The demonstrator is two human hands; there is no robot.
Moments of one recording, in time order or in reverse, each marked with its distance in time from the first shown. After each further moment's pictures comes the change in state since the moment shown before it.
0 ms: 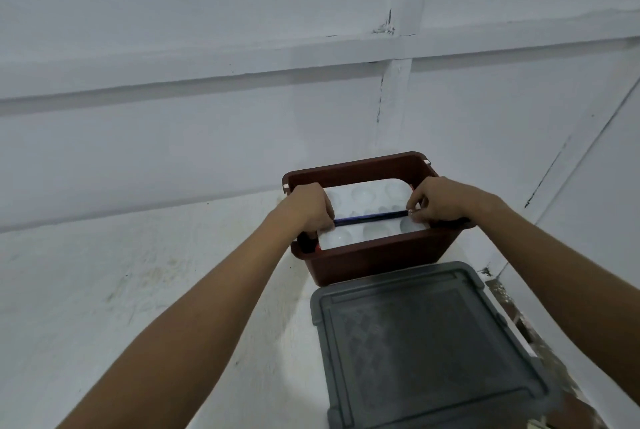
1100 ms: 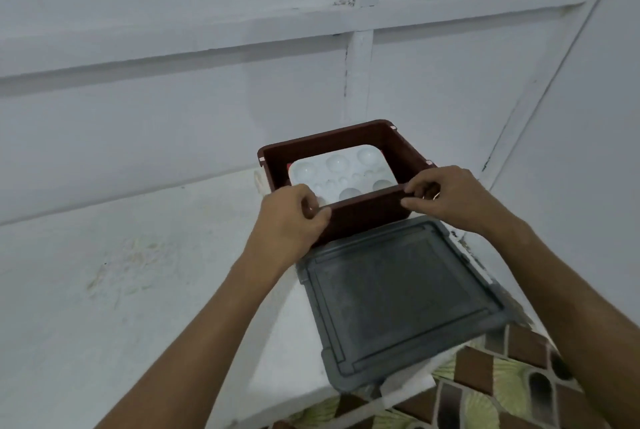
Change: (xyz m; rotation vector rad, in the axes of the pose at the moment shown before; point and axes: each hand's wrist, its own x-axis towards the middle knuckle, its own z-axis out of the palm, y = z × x) left_hand -0.109 0.002 0.039 -0.221 0.444 0.169; right_hand -0.122 -0.019 0.036 0.398 0.456 -0.019
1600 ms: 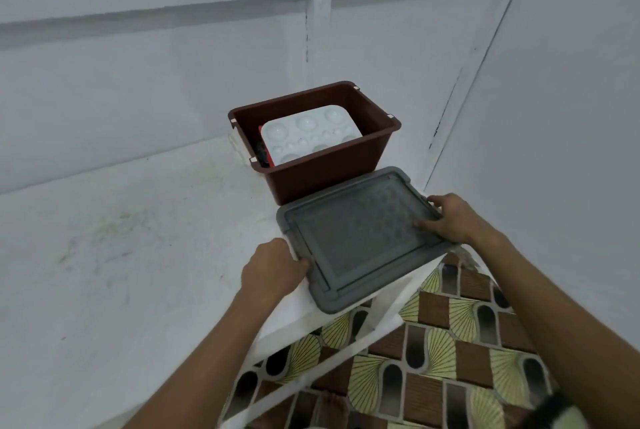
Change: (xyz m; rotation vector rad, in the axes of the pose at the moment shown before) left_hand -0.096 -0.063 0.059 0.112 -0.396 -0.229; right_hand -0.103 0.085 0.047 -0.210 -0.142 0.552
